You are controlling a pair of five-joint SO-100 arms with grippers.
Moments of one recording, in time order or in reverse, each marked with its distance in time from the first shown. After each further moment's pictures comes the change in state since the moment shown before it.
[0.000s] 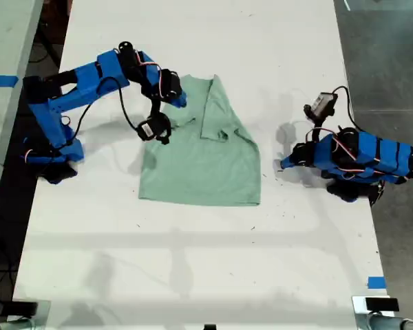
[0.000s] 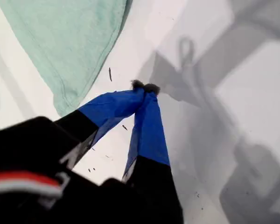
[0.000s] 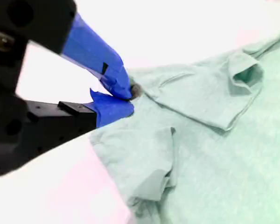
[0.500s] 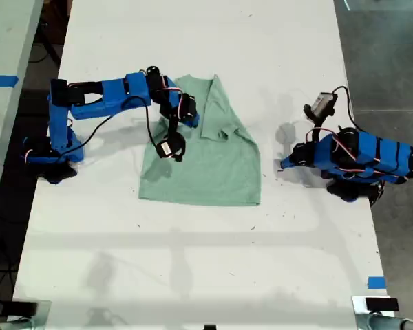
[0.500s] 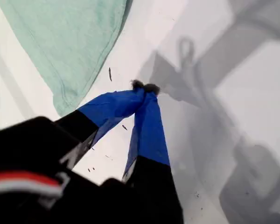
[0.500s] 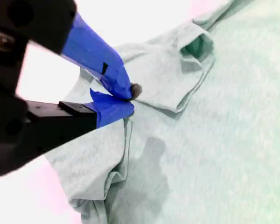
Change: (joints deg) arm 0 4.2 -15.8 -6.4 -3.9 -1.3; arm 1 0.0 0.0 0.0 0.0 -0.2
